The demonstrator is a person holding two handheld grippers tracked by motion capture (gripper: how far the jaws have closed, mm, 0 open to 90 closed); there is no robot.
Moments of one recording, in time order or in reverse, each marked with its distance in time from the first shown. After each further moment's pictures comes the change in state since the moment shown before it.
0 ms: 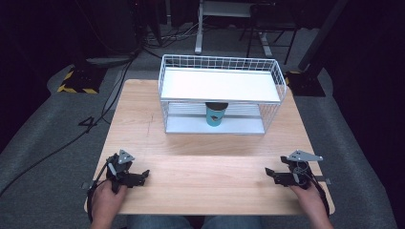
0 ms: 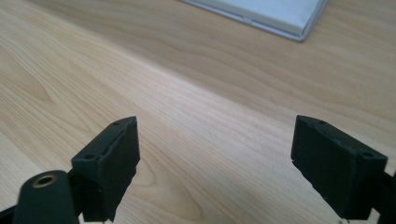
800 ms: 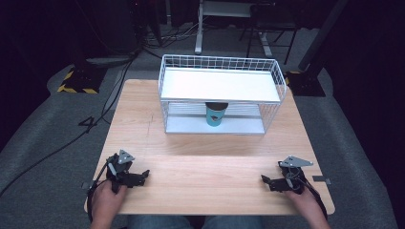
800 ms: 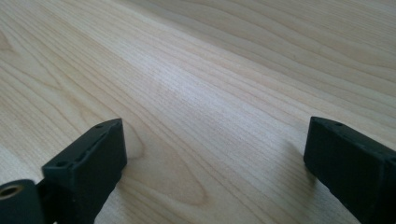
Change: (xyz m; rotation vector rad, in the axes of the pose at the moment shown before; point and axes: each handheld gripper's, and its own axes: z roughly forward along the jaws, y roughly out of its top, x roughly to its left) left arm 0.000 0.000 0.000 0.001 0.000 0.001; right arm 0.004 -0.023 0.024 0.049 -0.003 -0.040
